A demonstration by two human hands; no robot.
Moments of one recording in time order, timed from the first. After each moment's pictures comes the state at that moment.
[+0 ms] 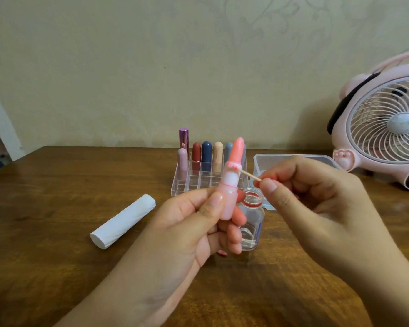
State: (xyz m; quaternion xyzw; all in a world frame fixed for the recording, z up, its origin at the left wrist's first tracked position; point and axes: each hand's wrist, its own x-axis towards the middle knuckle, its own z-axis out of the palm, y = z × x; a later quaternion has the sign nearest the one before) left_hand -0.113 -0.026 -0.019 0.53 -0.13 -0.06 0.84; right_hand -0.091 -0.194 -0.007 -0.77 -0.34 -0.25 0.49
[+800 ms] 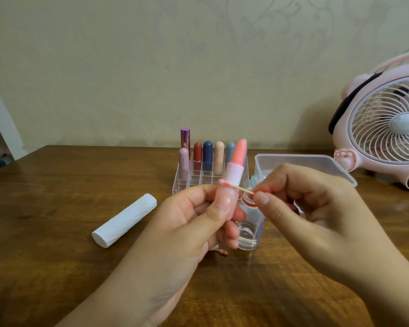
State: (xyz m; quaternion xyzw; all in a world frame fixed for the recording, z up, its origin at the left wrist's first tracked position) left_hand -0.114 -0.026 -0.019 0.59 -0.14 -0.01 0.80; right_hand -0.093 -0.193 -0.007 -0.79 -0.36 -0.25 0.44
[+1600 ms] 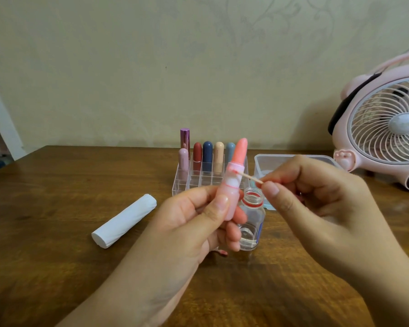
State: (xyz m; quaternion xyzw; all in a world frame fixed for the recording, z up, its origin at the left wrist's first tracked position) left_hand -0.114 -0.027 -0.019 0.57 -0.15 -0.03 0.81; right_hand -0.092 -0.195 -0.006 -0.77 -0.35 -0.27 0.47
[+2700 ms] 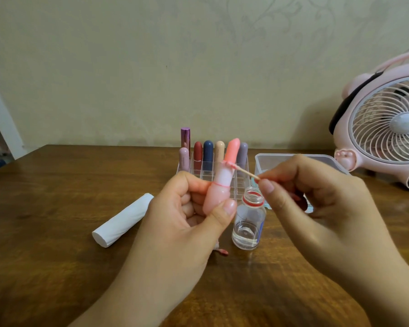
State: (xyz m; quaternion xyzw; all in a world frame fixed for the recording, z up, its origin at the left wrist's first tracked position) left_hand -0.112 -0.024 -0.024 0.69 -0.11 0.15 0.70; right_hand -0.096 -0.189 -0.006 -0.79 -0.34 -0.33 0.39
